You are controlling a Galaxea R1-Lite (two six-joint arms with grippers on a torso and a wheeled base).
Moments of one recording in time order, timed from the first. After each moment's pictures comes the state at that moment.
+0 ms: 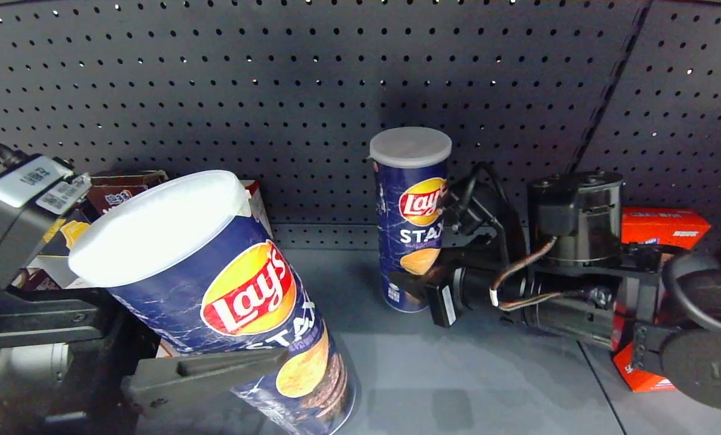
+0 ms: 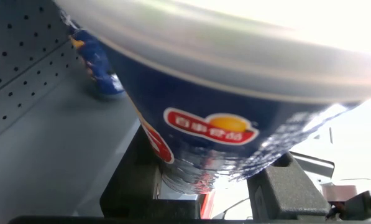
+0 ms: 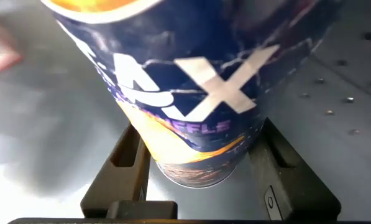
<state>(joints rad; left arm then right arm) -0.48 1.19 -0.68 -0.32 -0.74 0.13 0.80 1.70 -0.97 -0.47 -0.04 -0.09</state>
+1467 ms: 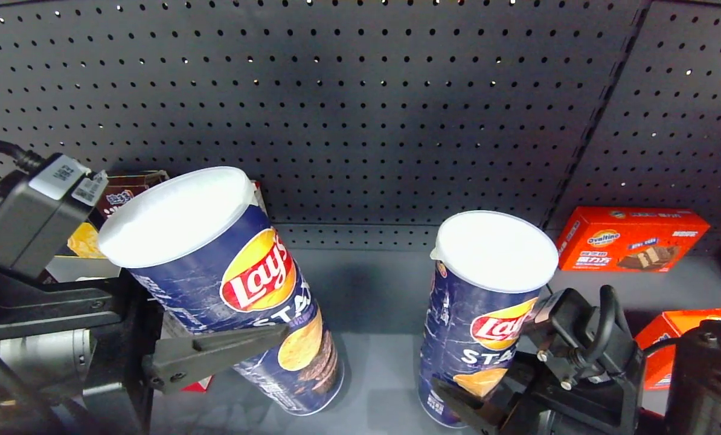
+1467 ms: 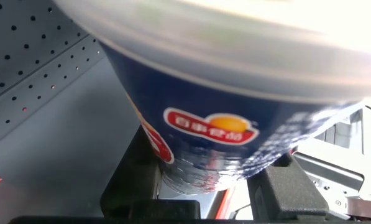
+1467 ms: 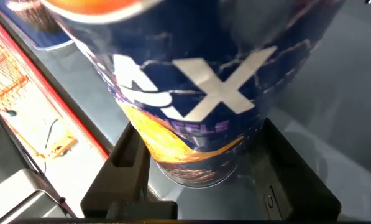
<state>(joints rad) -0.49 1.20 -0.68 -0.32 -0.62 0.13 1.05 1.46 -0.47 -0.72 -0.28 0.06</state>
